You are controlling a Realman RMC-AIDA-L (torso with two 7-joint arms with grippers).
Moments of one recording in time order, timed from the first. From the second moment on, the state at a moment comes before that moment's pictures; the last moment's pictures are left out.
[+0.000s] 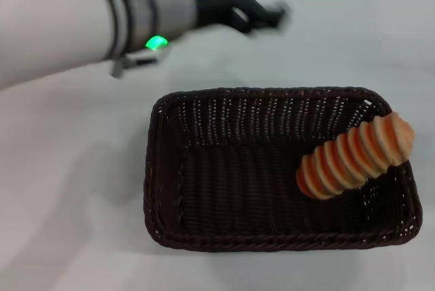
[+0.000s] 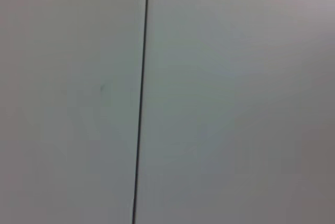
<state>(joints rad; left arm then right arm) -0.31 -2.07 -1.28 -1.81 2.69 -0.80 0.22 0.42 2.01 -1.67 -0.32 0.72 -1.25 -0.10</state>
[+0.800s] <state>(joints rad) -0.38 -2.07 -1.31 -0.30 2.69 1.39 -0.32 0.48 2.03 -1.65 -0.31 0.73 -1.23 -0.10</state>
